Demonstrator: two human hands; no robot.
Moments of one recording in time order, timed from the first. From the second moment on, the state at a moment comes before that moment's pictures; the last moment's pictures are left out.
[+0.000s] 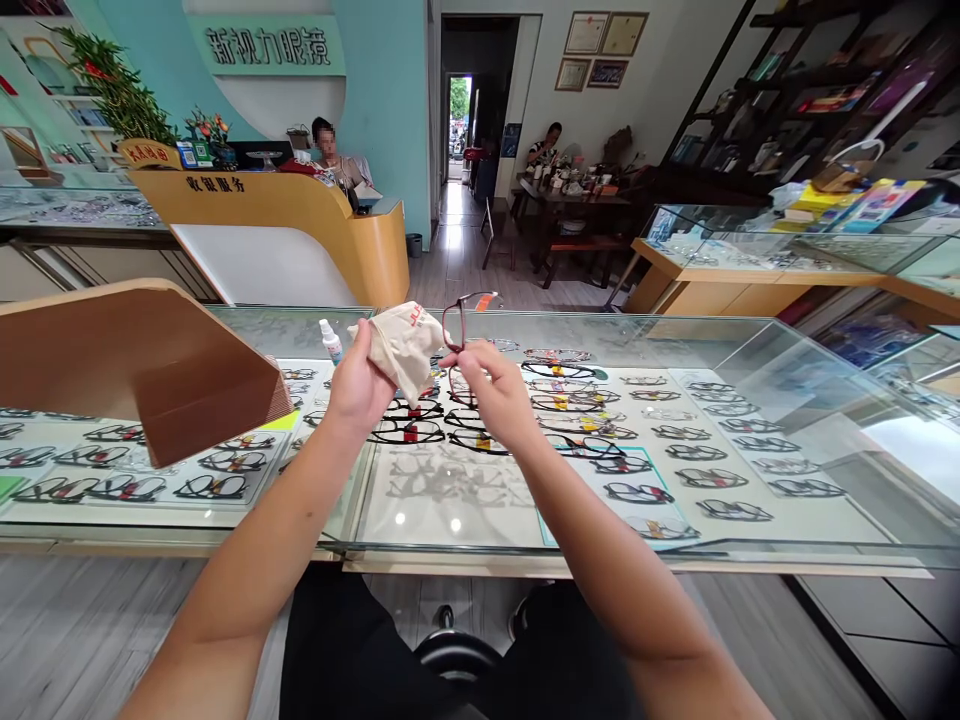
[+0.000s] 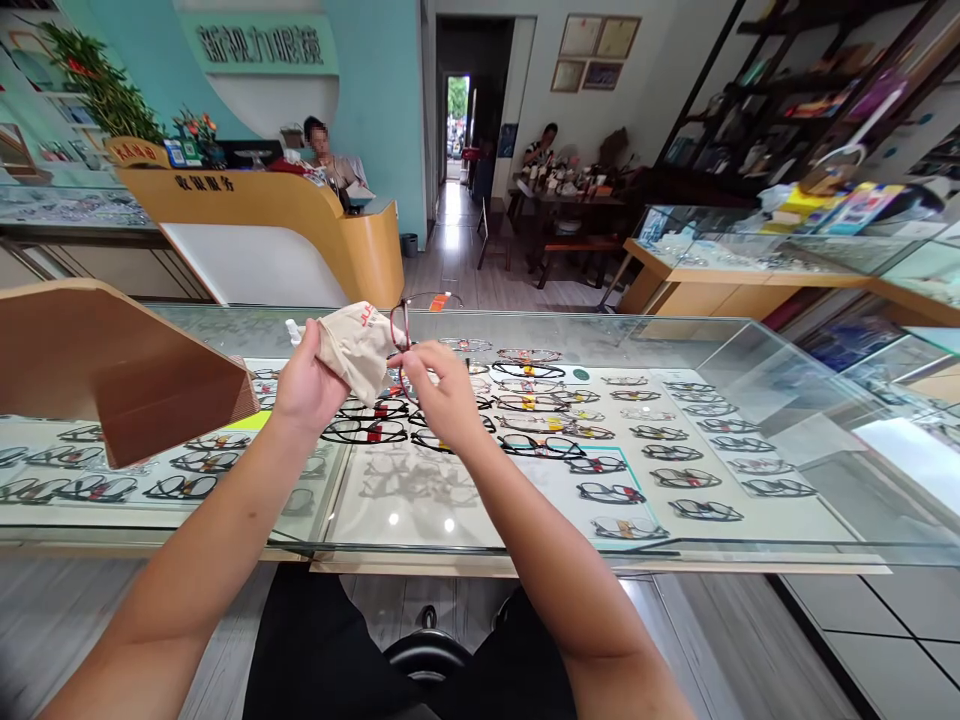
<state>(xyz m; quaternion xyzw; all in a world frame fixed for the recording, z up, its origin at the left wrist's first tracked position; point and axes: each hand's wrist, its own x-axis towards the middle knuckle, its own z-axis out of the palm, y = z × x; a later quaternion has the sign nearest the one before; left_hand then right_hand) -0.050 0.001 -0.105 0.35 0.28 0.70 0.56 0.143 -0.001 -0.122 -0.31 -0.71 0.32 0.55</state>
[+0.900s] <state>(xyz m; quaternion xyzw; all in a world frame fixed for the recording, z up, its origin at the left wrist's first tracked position) -0.043 -0.016 -0.121 0.51 0.35 0.63 0.48 0.158 0.009 -0.114 -0.35 -0.62 0.37 0.60</state>
